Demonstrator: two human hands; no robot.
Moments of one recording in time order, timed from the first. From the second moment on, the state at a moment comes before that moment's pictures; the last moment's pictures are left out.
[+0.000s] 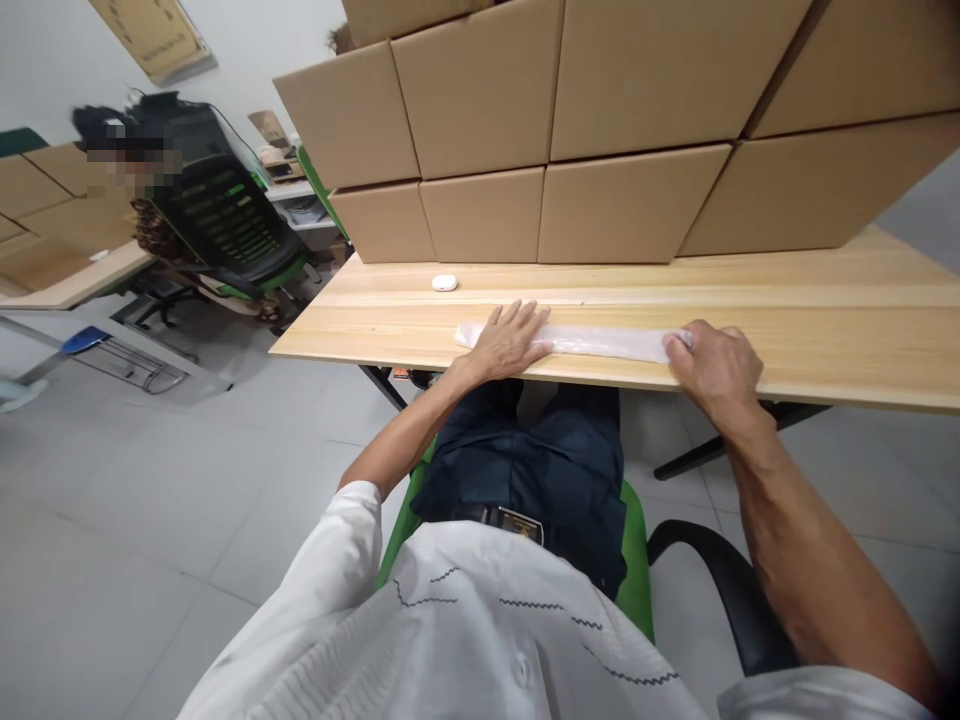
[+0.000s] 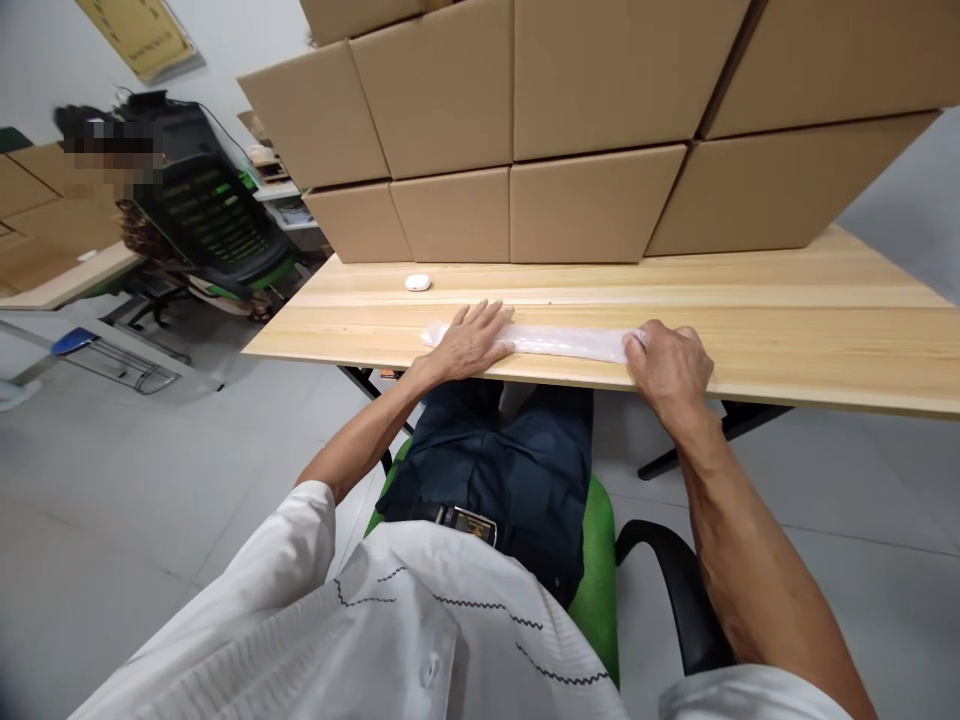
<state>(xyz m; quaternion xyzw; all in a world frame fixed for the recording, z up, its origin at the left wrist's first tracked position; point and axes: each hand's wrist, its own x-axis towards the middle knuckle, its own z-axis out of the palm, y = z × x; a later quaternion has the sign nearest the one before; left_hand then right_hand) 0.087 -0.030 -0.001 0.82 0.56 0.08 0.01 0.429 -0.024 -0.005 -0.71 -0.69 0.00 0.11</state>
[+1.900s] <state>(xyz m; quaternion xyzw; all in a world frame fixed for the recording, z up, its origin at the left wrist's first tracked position) 0.010 -0.035 -0.001 0.79 0.58 0.16 0.09 0.403 -0.002 -0.012 -0.49 -0.86 0.00 0.16</state>
